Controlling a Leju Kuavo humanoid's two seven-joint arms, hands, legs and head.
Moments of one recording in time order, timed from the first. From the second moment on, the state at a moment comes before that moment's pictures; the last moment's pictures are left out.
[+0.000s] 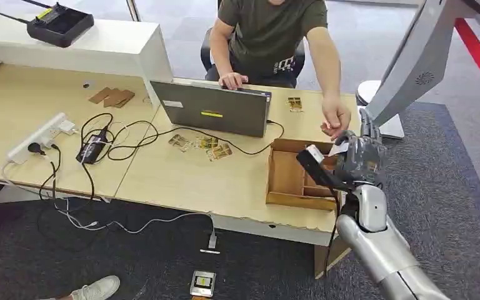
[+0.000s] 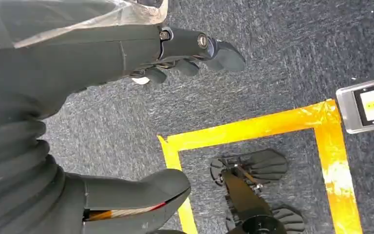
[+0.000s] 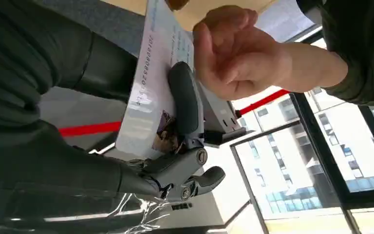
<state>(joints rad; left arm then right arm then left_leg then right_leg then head) -0.17 0.16 -0.82 -0.30 0.68 0.11 -0.13 -0.60 -0.19 0.73 -1.00 1.00 -0.62 0.37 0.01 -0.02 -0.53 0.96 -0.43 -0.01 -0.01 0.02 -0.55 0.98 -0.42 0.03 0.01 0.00</state>
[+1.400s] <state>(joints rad) -0.09 0.22 -0.77 -0.30 0.77 0.15 -0.21 -0.39 -0.23 0.64 -0.83 0.63 -0.63 0.26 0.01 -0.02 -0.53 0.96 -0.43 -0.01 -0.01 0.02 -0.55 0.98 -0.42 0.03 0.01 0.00</state>
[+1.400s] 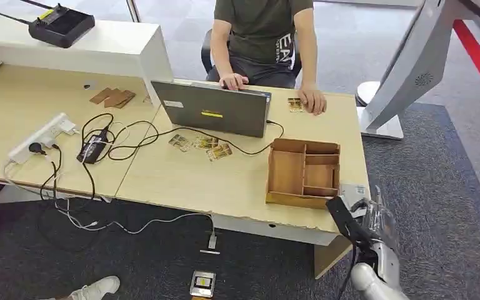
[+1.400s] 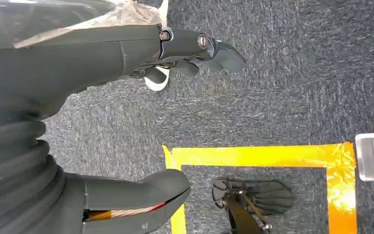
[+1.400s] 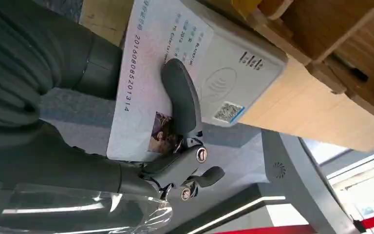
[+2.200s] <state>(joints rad) -0.13 0.22 -0.82 -0.31 0.68 0.12 -0.17 -0.58 -0.23 0.68 -1.28 0.85 -0.32 0.39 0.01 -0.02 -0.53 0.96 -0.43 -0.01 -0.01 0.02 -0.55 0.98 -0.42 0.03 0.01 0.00</state>
